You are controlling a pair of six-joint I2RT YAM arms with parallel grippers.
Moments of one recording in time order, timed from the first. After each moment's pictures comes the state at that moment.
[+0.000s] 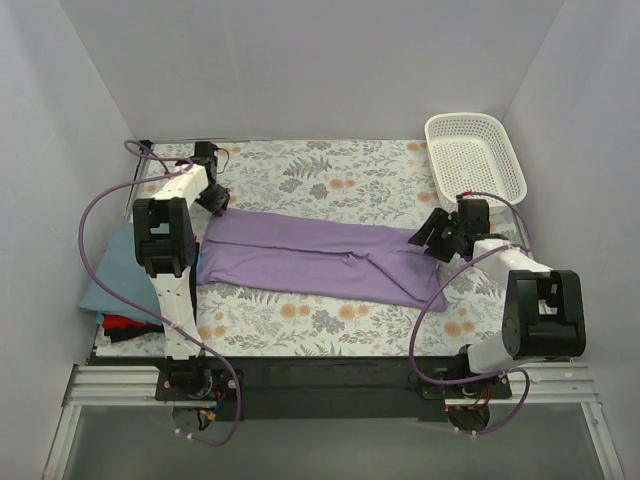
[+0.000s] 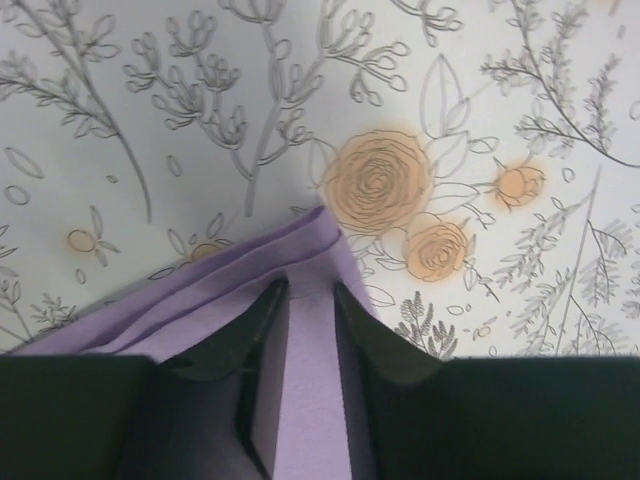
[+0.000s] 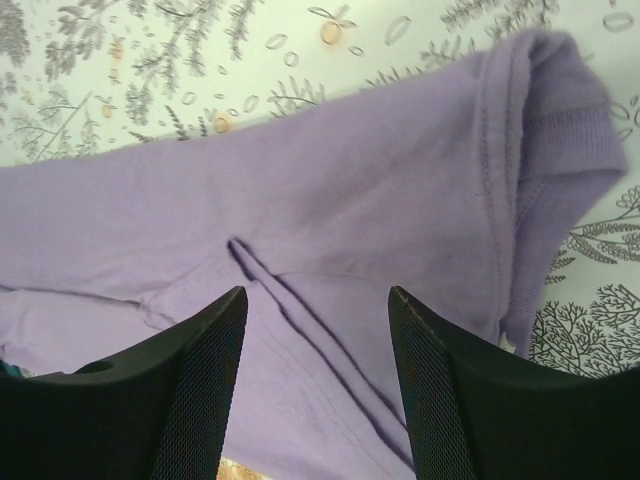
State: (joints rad) left arm -0.01 2.21 1.74 -0.76 -0.24 -1.01; right arm 0.03 1.47 0.72 -0.11 -0.29 0.59
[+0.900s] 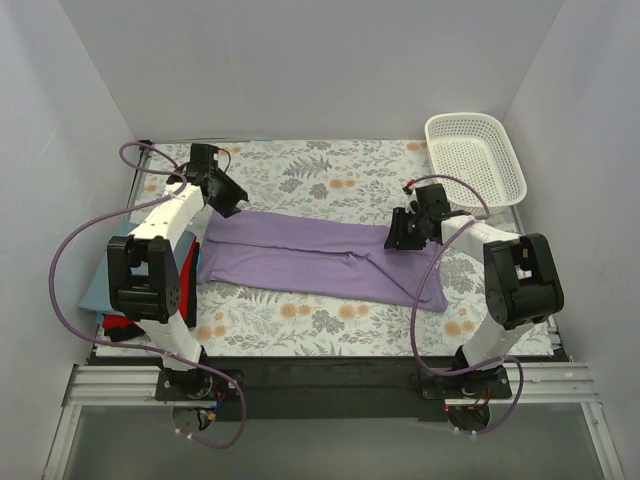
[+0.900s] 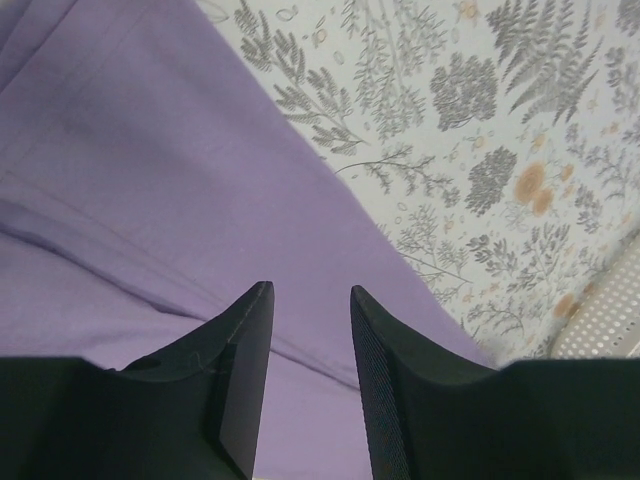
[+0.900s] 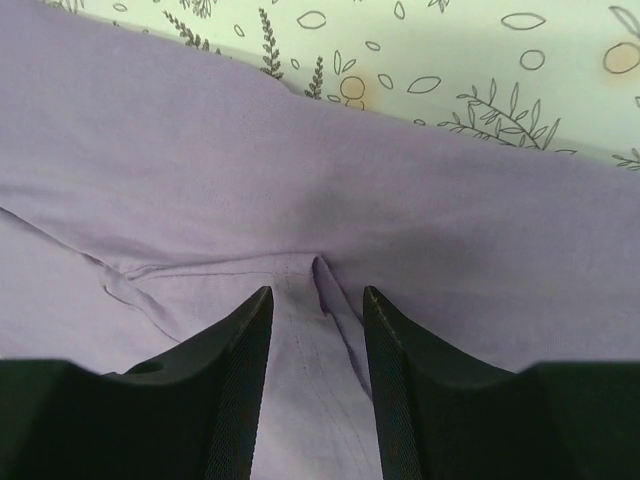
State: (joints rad) left arm -0.09 1.75 1.39 -0.58 0.05 -0.91; right arm 0.25 1.68 0.96 -0.25 -0.28 0.29
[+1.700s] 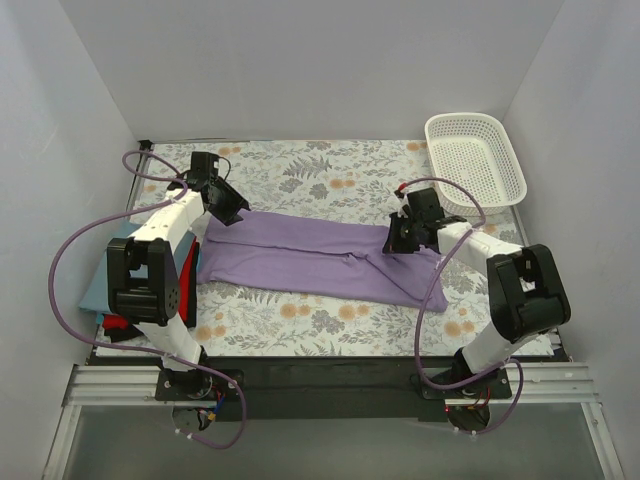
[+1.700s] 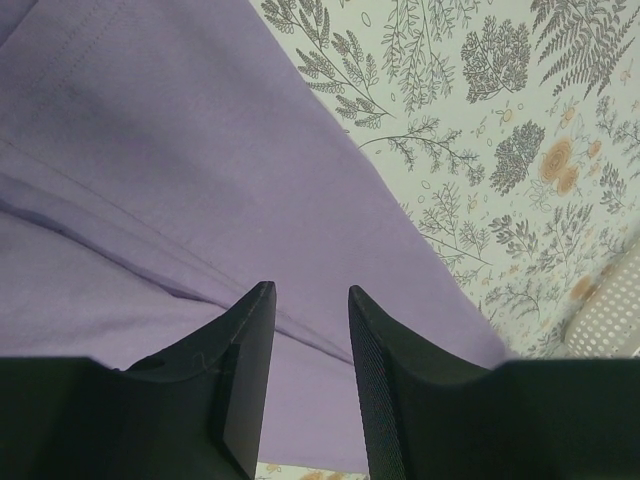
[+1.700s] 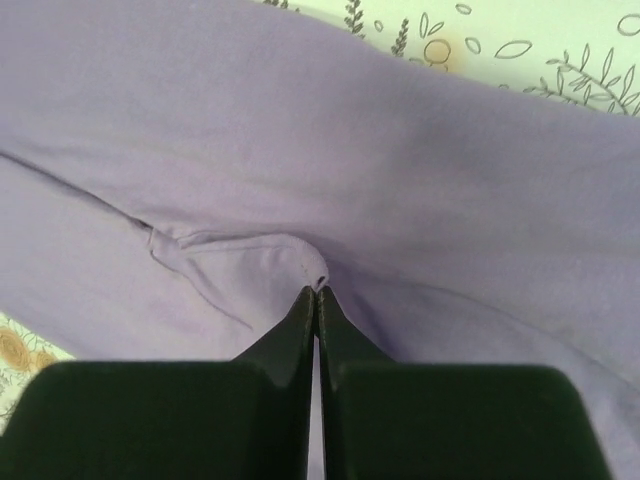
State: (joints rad) left arm -0.09 1.73 1.30 -0.55 0.10 -0.90; right arm 0.33 1.62 0.93 -0.25 -0.25 0.31
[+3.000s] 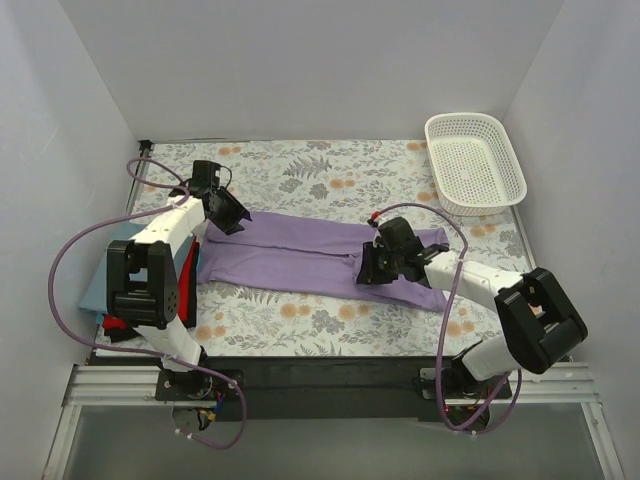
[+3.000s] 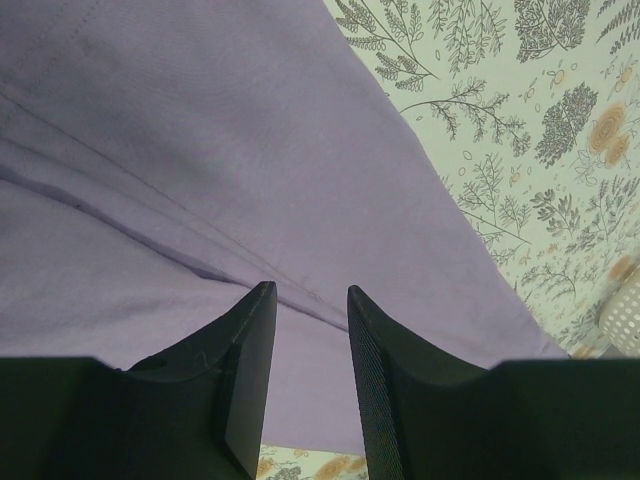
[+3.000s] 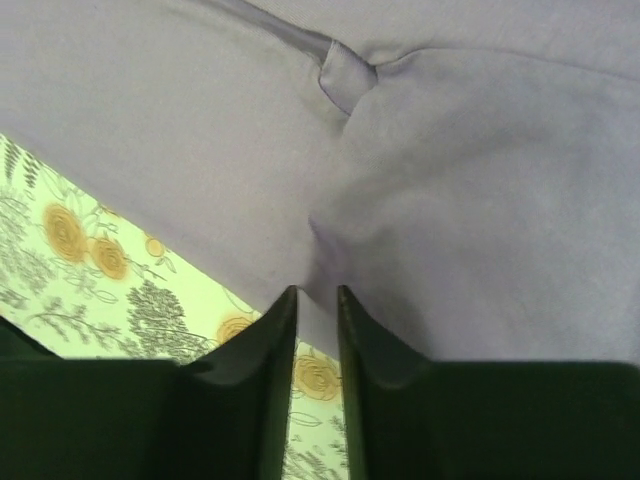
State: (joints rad) left arm -0.10 1.71 1.22 -0.54 0.12 -0.87; right arm 0.62 1.45 0.73 -0.20 -0.20 0.48
